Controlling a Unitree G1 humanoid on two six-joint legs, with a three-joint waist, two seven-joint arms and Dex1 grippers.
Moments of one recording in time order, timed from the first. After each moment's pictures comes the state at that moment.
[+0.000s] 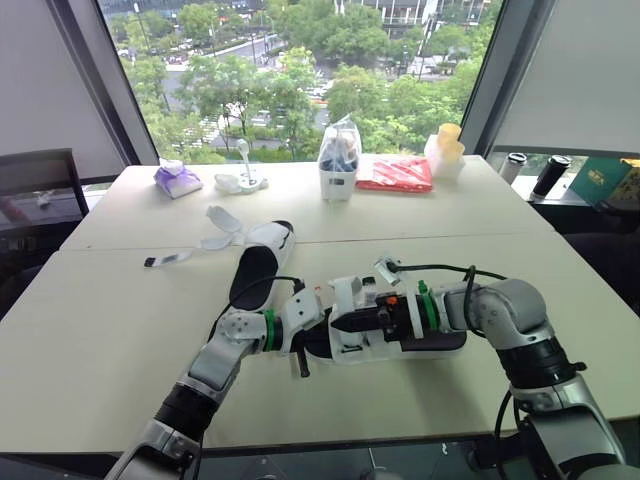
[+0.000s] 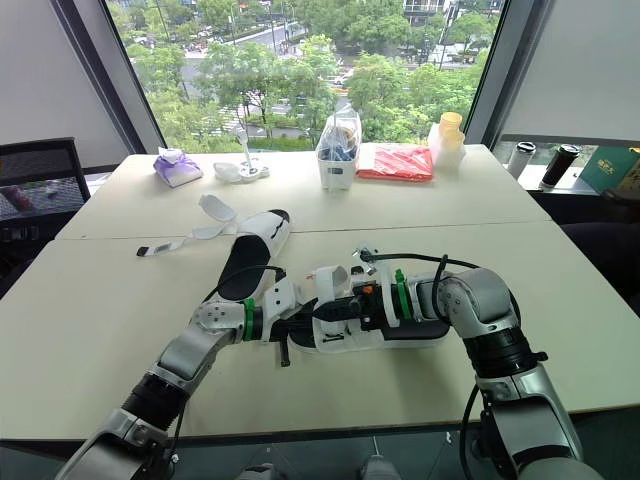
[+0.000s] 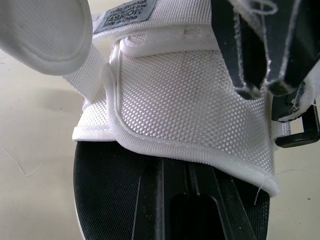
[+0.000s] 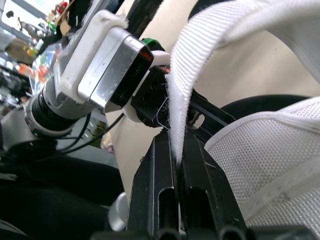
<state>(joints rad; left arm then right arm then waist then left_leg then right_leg) -0.46 0.31 -0.32 0.19 -0.08 0.17 -0.99 -0.67 -0.54 0.16 -0.02 0.69 1.23 0.96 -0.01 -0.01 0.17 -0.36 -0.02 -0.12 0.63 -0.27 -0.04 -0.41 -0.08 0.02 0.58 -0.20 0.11</state>
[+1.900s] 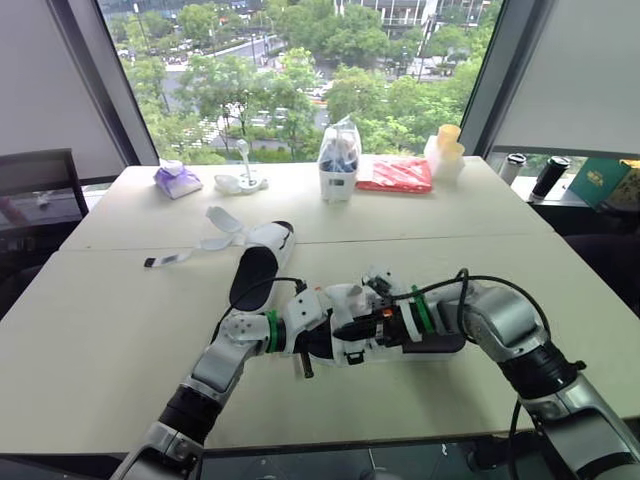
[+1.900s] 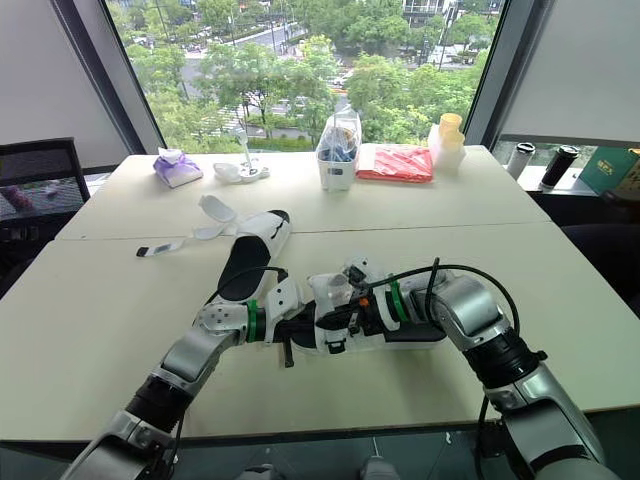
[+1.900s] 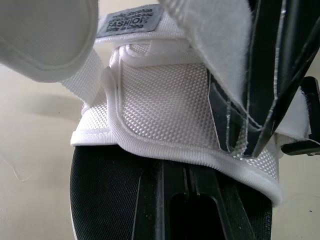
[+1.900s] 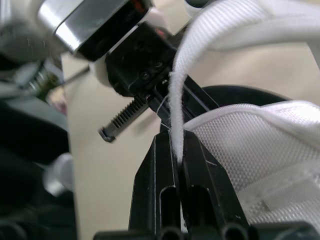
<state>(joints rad) -0.46 0.29 -0.32 0.19 -0.07 0.18 -0.98 -0.66 -0.64 0.38 -0.08 0.43 0.85 1.06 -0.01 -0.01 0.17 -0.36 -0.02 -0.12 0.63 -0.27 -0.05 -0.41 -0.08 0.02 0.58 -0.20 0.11</state>
